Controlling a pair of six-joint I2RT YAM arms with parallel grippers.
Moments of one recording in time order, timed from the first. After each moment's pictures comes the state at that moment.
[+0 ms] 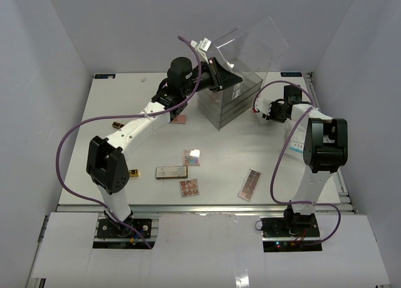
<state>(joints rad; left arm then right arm) -0.62 1.79 1.66 0.21 0.47 -0.86 0.00 1.93 1.30 -0.32 -0.32 -1.40</state>
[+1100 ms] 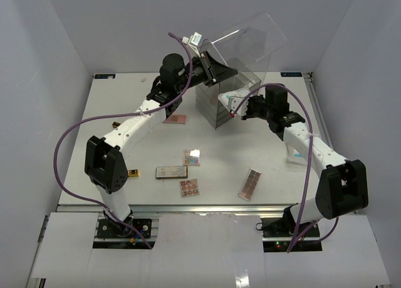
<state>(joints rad) -0.58 1.78 1.66 0.27 0.51 -0.98 0.33 1.42 1.08 -0.11 -0.45 -1.23</state>
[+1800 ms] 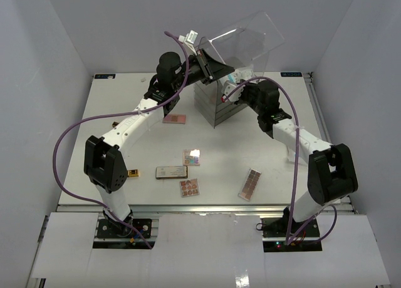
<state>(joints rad) -0.55 1.78 1.67 0.28 0.53 -1.02 0.39 1.57 1.09 0.35 -0.17 -1.13</state>
